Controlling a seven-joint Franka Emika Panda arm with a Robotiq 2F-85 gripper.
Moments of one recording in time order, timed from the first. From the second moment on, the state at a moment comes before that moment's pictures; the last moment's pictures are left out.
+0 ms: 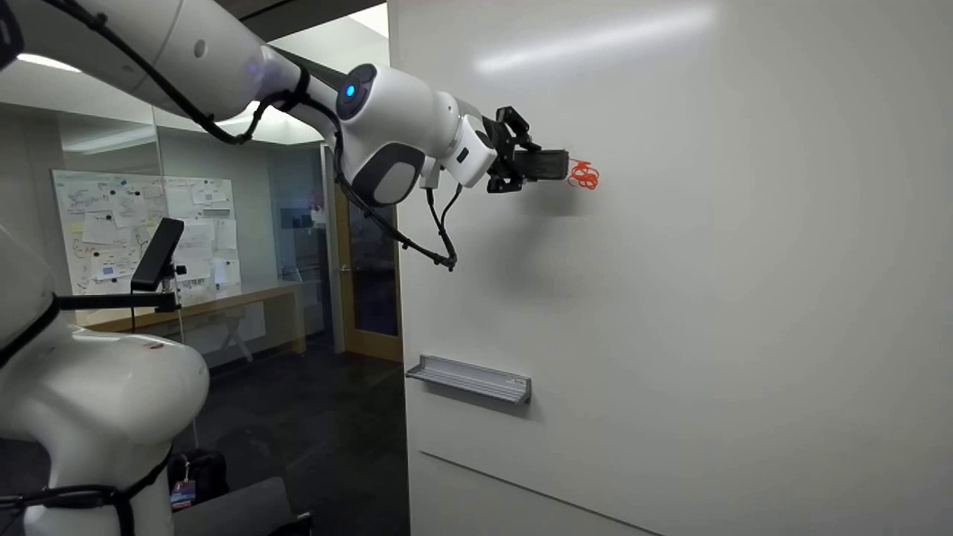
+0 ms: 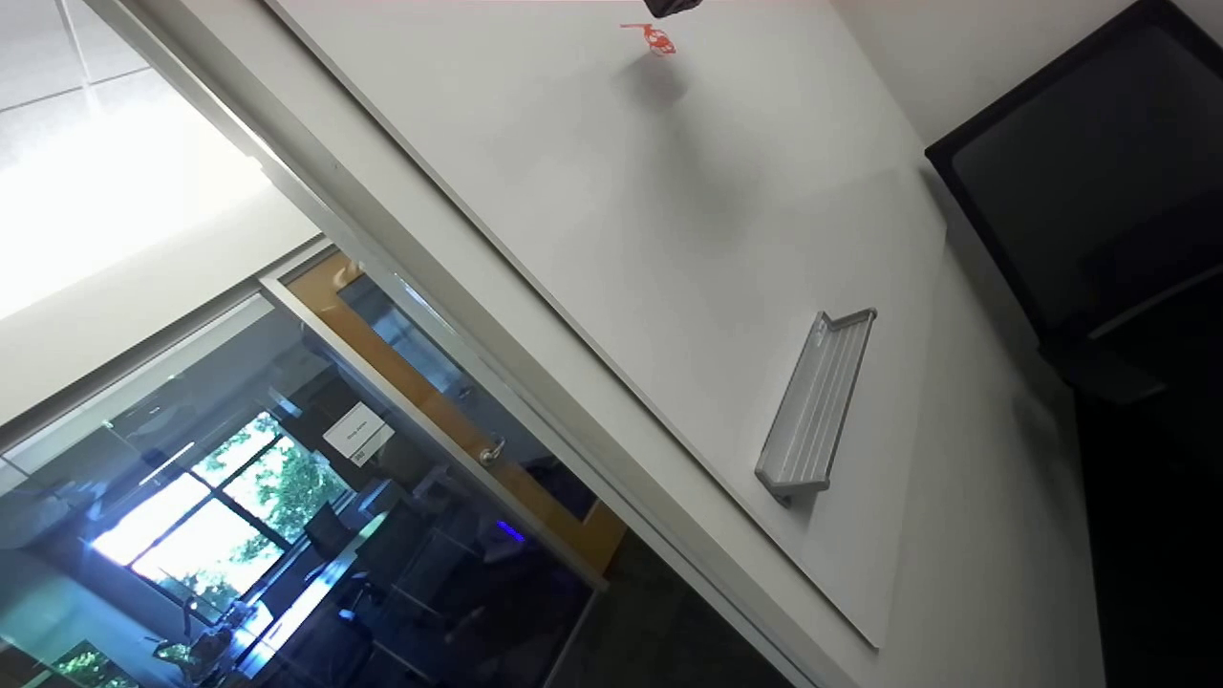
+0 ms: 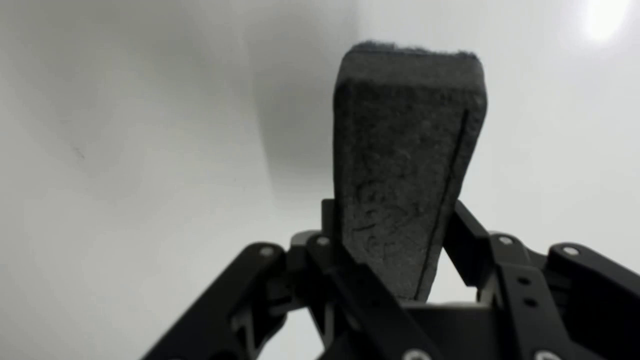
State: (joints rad) arm 0.80 -0.56 -0.66 -2.43 0.41 3.42 0.84
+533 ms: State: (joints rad) arm 1.08 -0.51 -0.95 -2.23 0.35 3.31 0.84
